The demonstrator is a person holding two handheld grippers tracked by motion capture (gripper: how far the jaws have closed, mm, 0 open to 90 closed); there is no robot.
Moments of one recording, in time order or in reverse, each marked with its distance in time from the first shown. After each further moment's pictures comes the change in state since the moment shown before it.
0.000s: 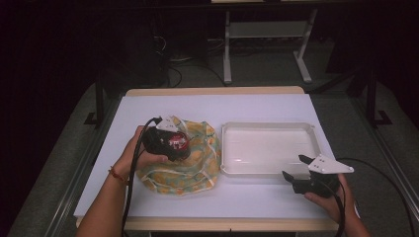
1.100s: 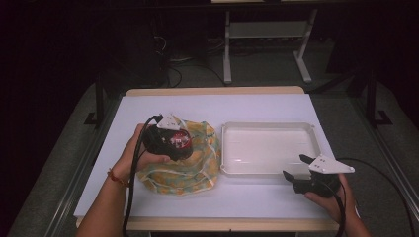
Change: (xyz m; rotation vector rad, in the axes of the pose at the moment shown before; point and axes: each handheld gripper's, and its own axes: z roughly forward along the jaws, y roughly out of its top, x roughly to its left) left arm -0.018 0.021 -0.022 -0.036 0.033 0.003; right arm -0.001 0.000 -0.001 -0.001 -0.009 0.003
